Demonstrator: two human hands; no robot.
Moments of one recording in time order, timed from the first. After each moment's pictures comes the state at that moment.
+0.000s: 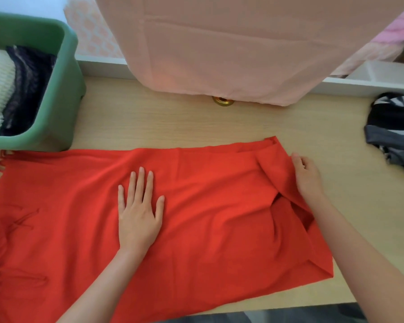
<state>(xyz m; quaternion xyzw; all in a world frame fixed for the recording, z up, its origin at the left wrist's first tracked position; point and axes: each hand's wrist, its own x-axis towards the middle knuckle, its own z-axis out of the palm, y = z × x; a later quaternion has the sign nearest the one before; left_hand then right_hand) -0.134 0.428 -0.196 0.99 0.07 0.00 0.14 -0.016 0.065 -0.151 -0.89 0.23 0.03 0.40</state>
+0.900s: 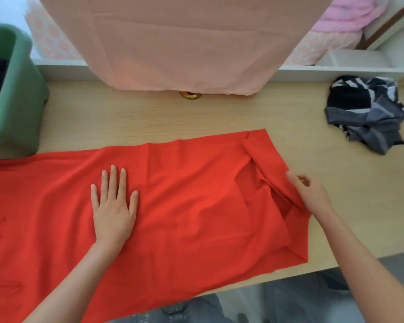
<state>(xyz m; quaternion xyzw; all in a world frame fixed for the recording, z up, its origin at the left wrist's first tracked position) -0.131 0.430 -0.202 0.99 0.06 0.01 0.11 -0.105 -0.006 -0.129 -0.87 0.31 0.09 0.37</state>
